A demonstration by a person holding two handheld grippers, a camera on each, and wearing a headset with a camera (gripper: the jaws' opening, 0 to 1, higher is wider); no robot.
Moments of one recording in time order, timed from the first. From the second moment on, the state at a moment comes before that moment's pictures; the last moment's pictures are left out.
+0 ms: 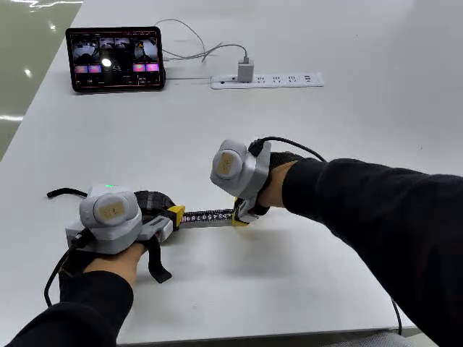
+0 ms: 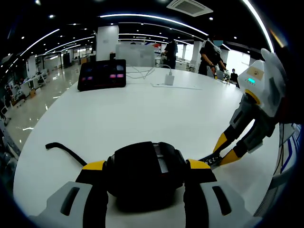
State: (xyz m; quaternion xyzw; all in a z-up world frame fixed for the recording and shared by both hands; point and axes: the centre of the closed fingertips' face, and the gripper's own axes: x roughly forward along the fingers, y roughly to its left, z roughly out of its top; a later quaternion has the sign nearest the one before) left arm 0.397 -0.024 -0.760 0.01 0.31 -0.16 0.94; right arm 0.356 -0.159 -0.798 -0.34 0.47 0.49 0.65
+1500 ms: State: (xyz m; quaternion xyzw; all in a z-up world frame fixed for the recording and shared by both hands) left arm 0.396 -0.025 -0.759 0.01 0.31 -0.16 0.94; right arm 0.359 -0.137 -0.796 -0.33 0.45 0.50 0.66
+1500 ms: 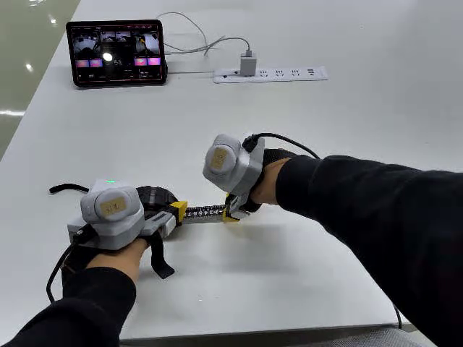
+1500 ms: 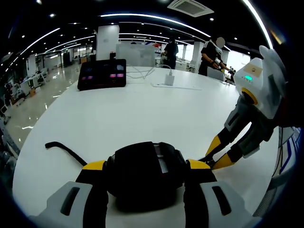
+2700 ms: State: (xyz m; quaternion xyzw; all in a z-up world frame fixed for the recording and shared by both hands) left arm 0.396 -0.023 -0.758 -0.01 0.31 -0.17 0.94; right arm 0.363 -0.117 -0.795 -0.30 0.44 0.52 0.67
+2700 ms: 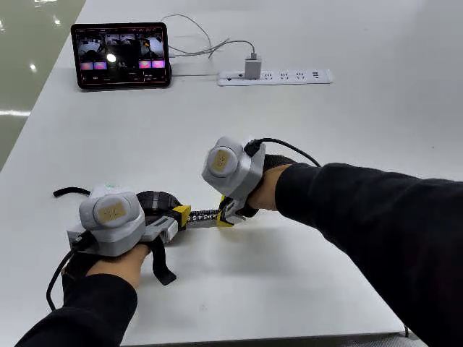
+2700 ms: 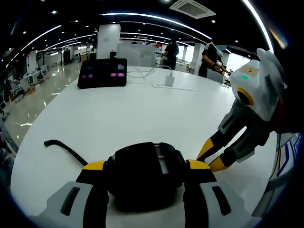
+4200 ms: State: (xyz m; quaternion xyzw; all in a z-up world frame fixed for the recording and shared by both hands) left arm 0.397 -0.022 -0.757 -0.02 0.31 -0.17 0.93; right arm 0.366 -0.081 -0.793 -0.25 0.39 0.54 0.70
